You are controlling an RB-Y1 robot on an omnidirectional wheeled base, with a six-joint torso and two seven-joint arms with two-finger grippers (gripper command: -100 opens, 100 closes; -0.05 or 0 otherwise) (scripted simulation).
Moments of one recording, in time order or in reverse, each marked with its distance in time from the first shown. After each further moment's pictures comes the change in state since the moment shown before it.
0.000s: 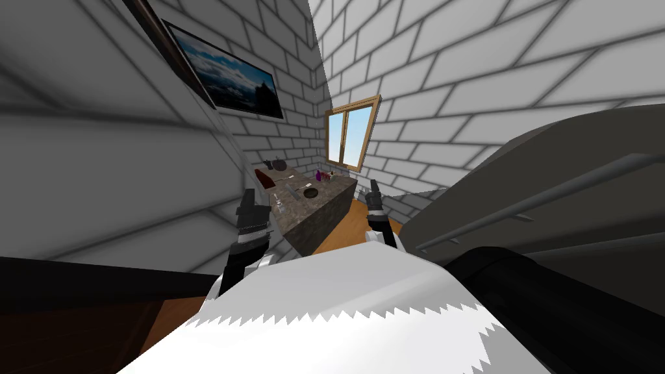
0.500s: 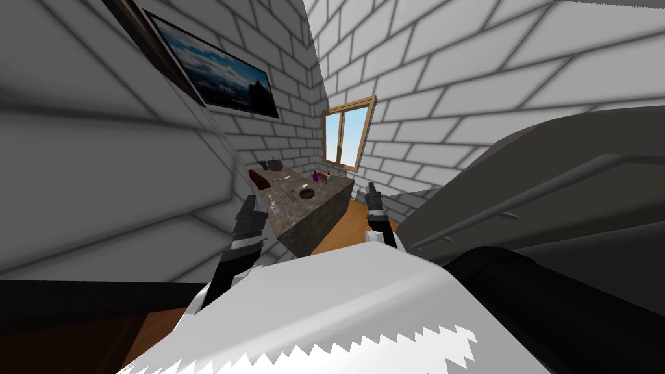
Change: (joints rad) left arm 0.059 0.114 0.054 0.021 0.045 0.058 0.010; right arm 0.000 0.000 0.000 0.000 0.000 0.000 0.000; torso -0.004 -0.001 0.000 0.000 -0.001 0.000
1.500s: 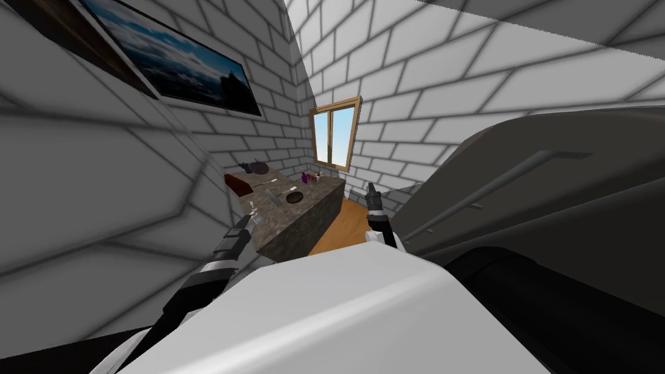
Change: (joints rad) left arm 0.193 0.273 0.147 0.070 0.097 0.183 0.023; right arm 0.000 0.000 0.000 0.000 0.000 0.000 0.000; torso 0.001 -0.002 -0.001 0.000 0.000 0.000
